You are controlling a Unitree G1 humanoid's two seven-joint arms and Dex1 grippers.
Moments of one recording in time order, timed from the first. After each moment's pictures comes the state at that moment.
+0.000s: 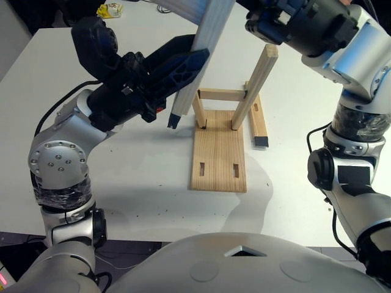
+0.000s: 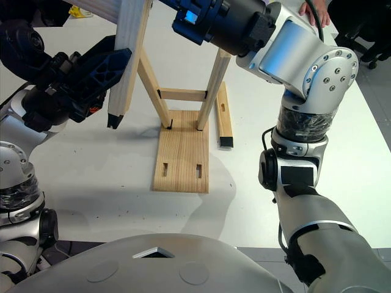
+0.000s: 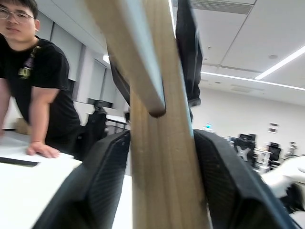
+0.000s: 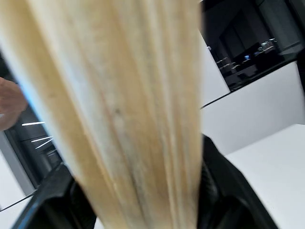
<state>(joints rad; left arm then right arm) -0.32 0.52 0.23 -0.48 -1.39 0.69 -0.61 -0.86 -0.32 -0.16 -0.13 1.76 1.04 0.12</state>
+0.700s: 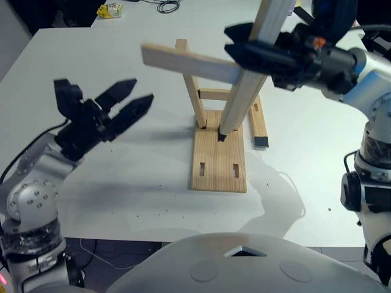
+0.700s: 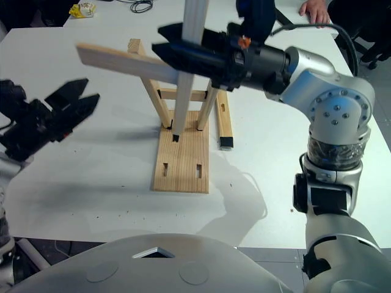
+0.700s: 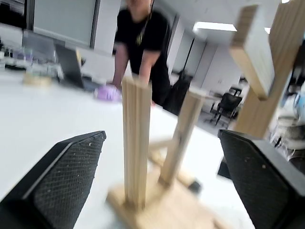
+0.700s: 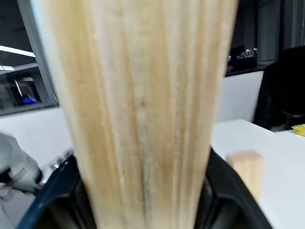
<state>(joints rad) 0.22 0.62 0.38 -0.54 -1.05 0.61 -0.73 -0.59 -0.59 -0.07 -0.34 1.17 0.87 0.81</state>
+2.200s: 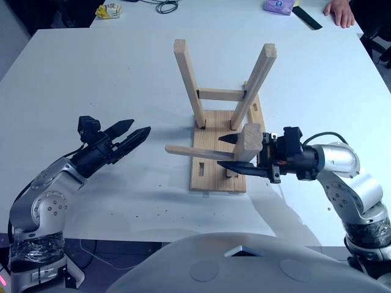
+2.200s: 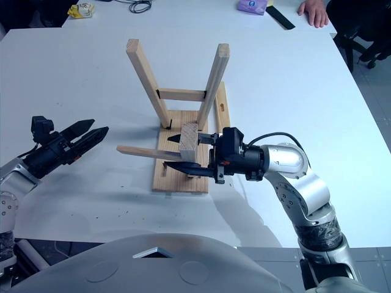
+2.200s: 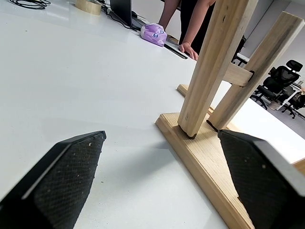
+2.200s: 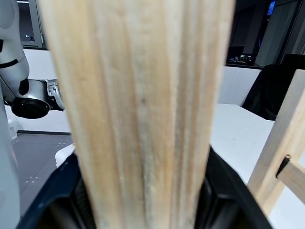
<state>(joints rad) 0.21 0.62 0.36 -0.27 -0.89 0.60 -0.74 0.00 -0.57 0.14 -0.57 0.65 0.28 1.03</state>
